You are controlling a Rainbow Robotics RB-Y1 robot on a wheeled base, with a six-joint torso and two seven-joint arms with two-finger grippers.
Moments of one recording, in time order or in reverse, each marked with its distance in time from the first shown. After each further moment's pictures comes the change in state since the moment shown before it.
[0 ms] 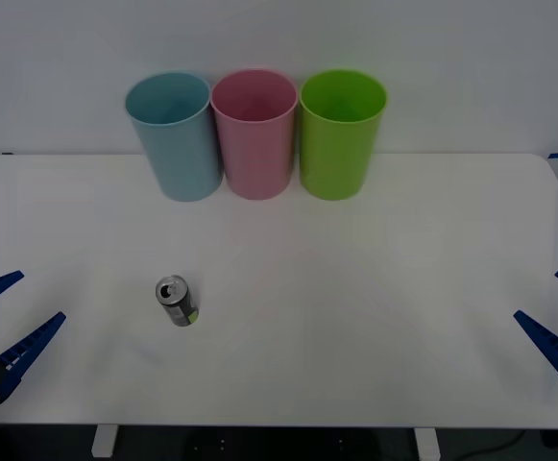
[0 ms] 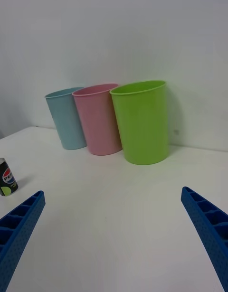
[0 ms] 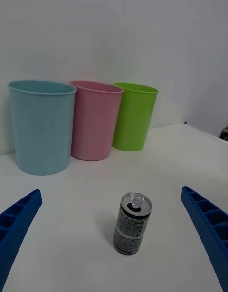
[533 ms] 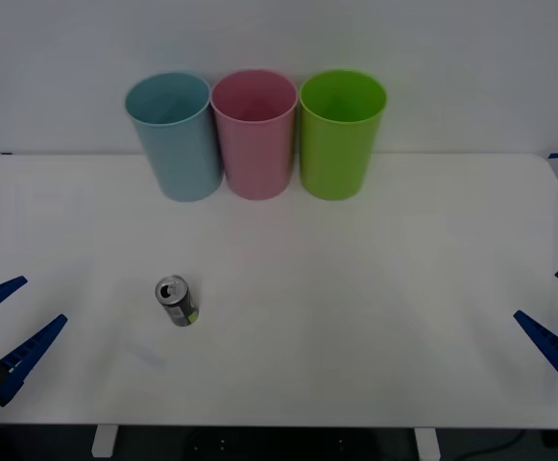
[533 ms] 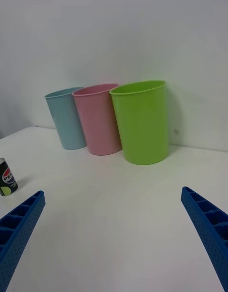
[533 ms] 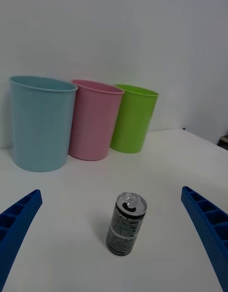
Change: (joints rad) right arm 0.000 0.000 0.000 0.000 0.000 0.000 0.000; left arm 0.012 -0.004 -0.023 0.020 0.031 0.010 0.005
